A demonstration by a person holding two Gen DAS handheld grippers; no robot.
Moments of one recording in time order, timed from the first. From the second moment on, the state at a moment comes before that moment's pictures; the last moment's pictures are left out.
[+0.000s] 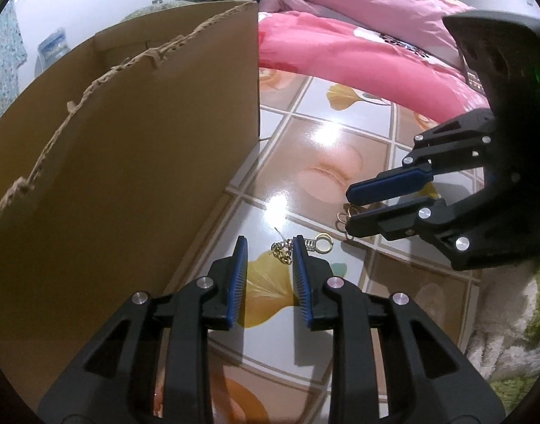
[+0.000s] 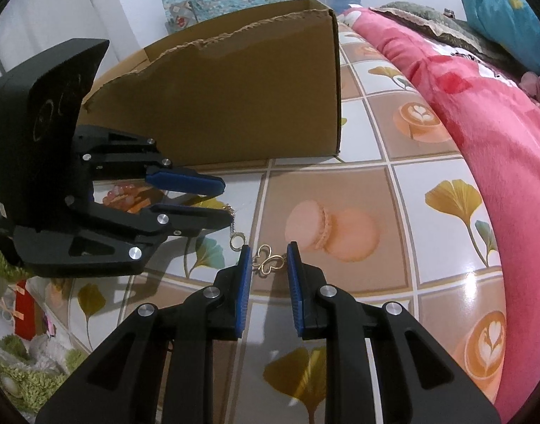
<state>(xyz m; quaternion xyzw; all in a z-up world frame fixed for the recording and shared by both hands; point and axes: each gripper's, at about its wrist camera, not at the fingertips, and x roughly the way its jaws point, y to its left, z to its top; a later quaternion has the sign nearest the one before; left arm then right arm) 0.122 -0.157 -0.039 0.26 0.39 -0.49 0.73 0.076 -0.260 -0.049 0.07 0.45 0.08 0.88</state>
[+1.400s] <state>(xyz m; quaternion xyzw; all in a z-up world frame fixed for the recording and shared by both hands) 0.112 -0.166 -0.042 0.16 0.43 -0.42 0.79 0.075 -0.263 -0.051 0.08 0.45 0.09 0.89</state>
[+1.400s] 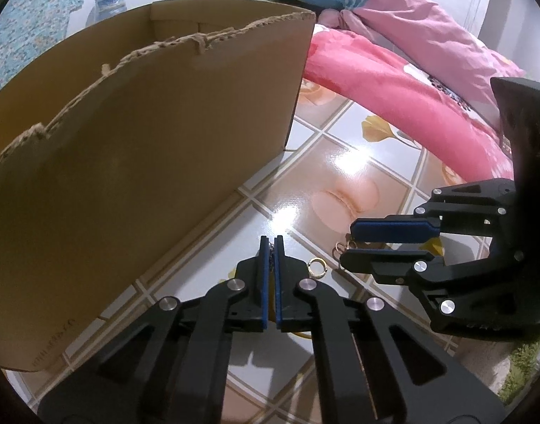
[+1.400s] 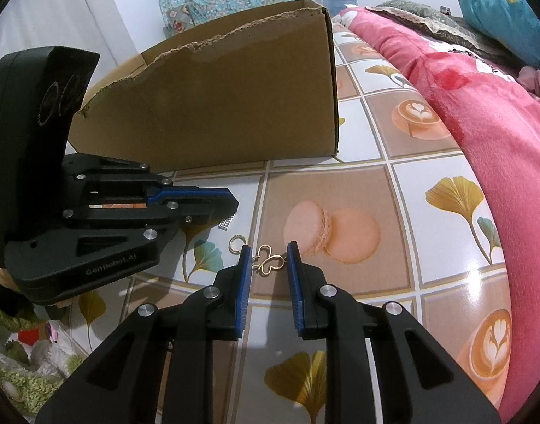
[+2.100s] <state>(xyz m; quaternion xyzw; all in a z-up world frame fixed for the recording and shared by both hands) 0.094 -0.095 0.085 0.05 0.31 -0.42 0.85 0.072 -0.257 0.035 0.06 0.35 0.10 0.93</state>
